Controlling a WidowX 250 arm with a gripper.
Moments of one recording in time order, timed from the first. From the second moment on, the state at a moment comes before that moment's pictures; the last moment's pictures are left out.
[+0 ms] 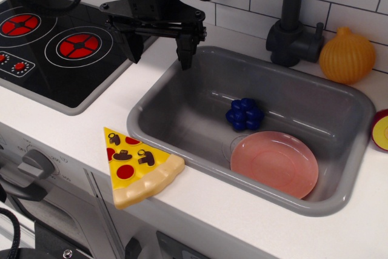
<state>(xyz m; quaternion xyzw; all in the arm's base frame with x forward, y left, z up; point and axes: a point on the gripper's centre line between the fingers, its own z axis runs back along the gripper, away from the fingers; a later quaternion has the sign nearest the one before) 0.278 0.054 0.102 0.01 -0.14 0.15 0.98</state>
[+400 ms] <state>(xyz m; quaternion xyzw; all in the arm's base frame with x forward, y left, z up) 0.276 0.050 0.095 0.01 -0.13 0.14 0.98</state>
